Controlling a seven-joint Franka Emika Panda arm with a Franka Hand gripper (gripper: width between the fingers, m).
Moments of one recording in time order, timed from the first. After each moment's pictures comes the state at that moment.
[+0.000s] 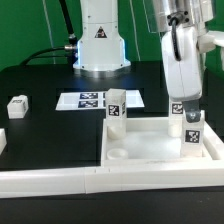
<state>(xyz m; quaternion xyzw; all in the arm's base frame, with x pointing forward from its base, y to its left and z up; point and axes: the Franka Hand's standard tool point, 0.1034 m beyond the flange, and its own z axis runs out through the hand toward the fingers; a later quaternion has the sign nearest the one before) 0.625 0.106 0.097 -0.58 0.81 0.05 0.10</state>
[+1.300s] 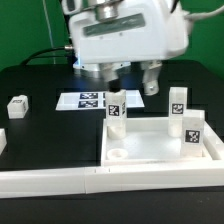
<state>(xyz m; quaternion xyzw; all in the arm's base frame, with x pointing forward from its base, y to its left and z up) 0.582 -0.014 0.112 -0.92 0.39 -0.04 0.09</state>
